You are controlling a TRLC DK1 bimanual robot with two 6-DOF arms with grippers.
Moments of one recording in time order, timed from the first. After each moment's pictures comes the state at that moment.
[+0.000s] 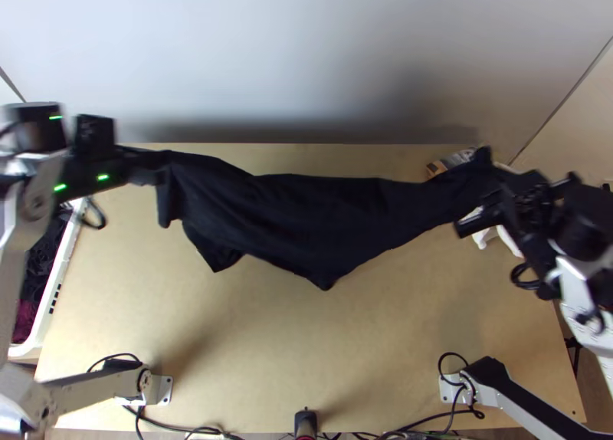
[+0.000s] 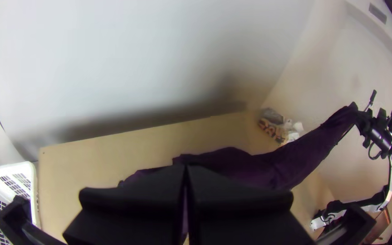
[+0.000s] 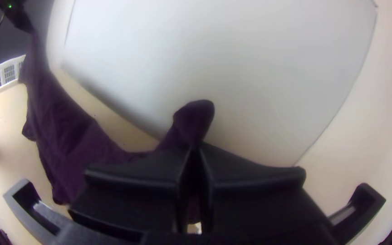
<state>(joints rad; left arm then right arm) -0.06 1.33 1.73 -0.98 0.37 0.03 0.43 0.93 1.33 -0.62 0.26 -0.37</state>
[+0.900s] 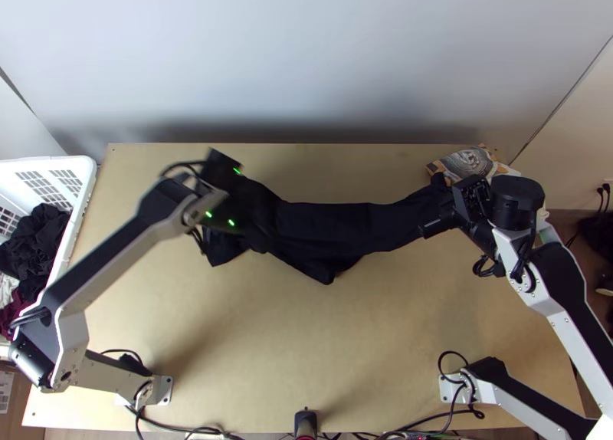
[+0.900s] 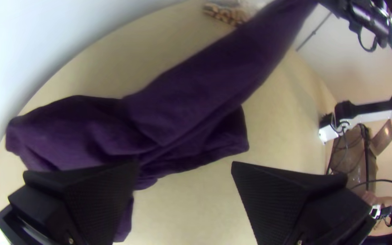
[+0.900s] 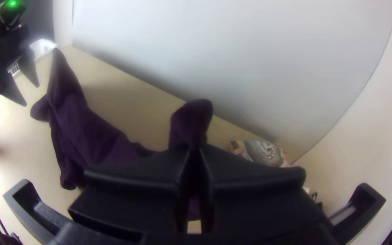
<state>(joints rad) -0.54 1.58 1.50 -0.90 0.25 0.13 0.35 1.05 1.11 -0.53 0.12 -0.24</state>
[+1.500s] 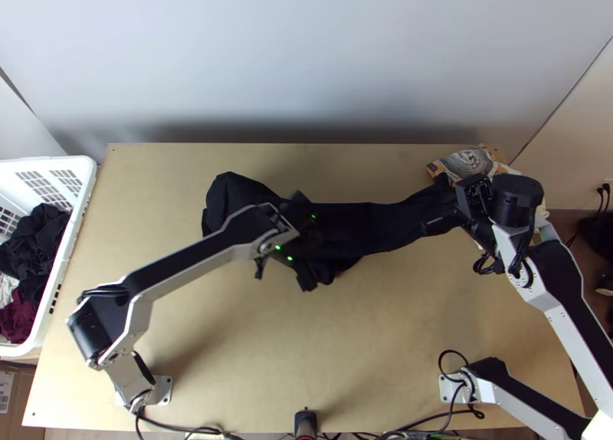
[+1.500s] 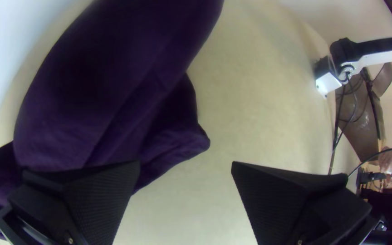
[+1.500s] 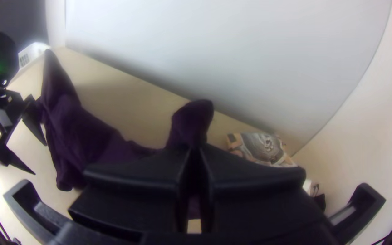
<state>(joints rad) -0.83 1.82 1.56 -0.85 0.19 0.19 0.30 1.06 1.09 -0.52 0.11 -0.22</state>
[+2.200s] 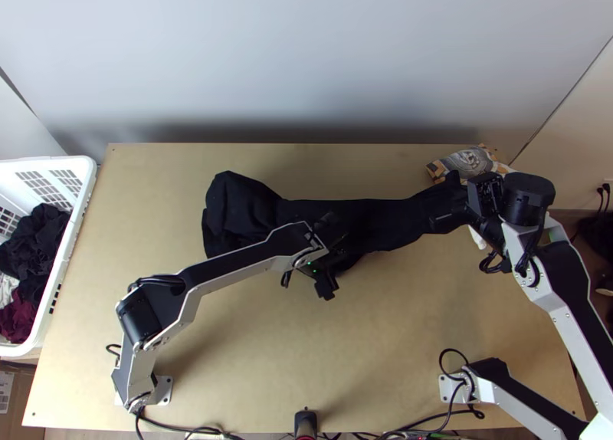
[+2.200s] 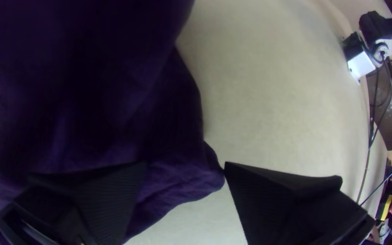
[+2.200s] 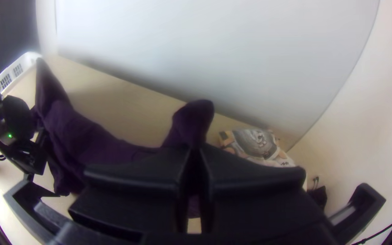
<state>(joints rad) -0.92 2.03 1.62 -0.73 0.05 0.22 0.24 1.05 1.09 -0.52 0.10 -0.20</state>
